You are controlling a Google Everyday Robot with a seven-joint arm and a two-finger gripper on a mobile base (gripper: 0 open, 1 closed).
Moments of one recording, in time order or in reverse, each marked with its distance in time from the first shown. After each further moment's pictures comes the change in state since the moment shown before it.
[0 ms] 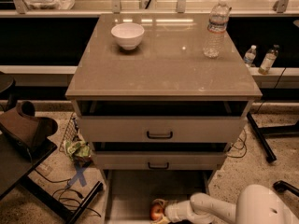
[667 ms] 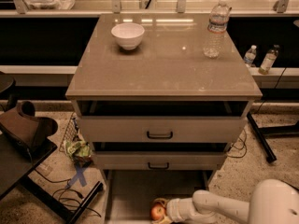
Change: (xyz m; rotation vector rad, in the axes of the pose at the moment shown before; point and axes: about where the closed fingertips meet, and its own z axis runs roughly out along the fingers) arm -0.036 0.003 -0.031 0.003 0.020 -0.017
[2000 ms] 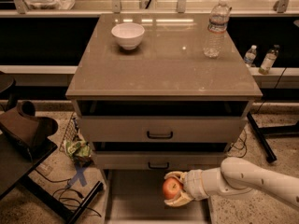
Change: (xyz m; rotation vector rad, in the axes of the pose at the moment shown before) arm -0.217 -0.007 -0.210 0.007 0.009 -0.054
